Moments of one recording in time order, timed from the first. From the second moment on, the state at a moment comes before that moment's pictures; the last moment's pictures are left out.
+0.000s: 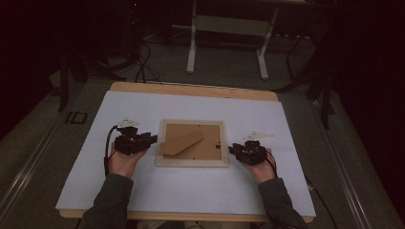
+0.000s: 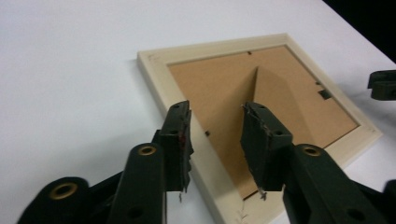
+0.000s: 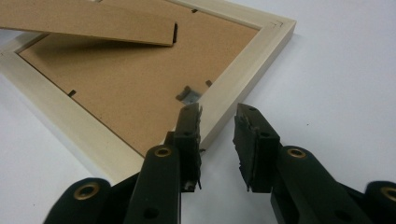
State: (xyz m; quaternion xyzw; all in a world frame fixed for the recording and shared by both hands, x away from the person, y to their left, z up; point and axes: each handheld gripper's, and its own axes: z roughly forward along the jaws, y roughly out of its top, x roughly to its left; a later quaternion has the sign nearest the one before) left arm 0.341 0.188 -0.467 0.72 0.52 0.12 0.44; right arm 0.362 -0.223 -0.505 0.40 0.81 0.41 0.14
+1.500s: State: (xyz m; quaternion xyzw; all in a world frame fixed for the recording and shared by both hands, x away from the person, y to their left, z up) left arm 0.390 0.146 -0.498 0.76 0.50 -0.06 0.41; right arm 0.372 -0.206 -0.507 0.39 0.81 0.41 0.14
